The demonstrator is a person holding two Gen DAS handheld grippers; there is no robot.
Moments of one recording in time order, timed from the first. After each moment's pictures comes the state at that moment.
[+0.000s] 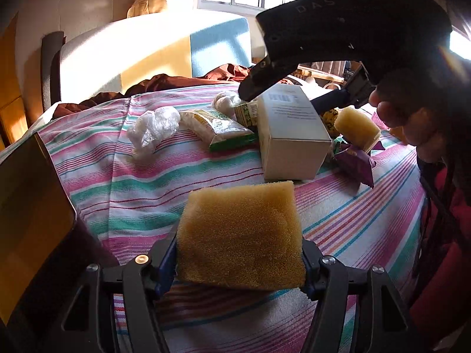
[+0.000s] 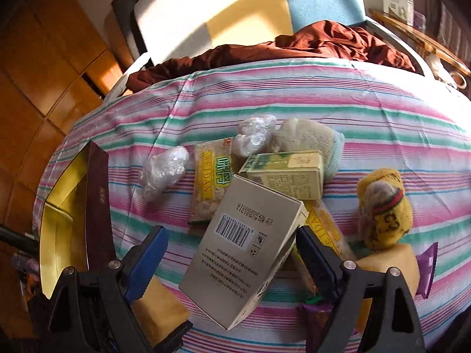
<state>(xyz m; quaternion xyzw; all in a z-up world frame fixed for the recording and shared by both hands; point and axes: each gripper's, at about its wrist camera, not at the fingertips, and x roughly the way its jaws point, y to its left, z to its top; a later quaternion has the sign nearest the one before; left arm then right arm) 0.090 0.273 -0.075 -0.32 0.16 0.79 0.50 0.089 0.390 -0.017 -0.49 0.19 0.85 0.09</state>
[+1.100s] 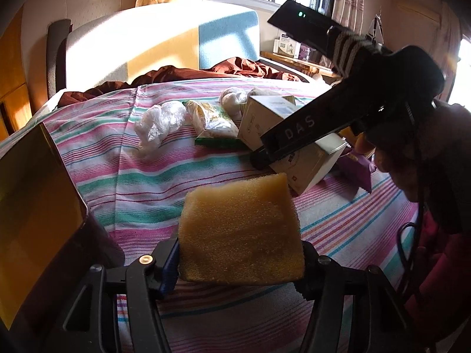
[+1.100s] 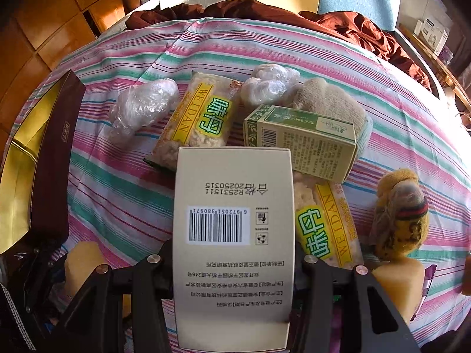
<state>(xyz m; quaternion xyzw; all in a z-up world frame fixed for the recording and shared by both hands) 0.090 0.269 -0.061 -0.35 0.15 0.79 0.49 0.085 0.383 -0.058 -0.56 0.12 0.81 0.11</state>
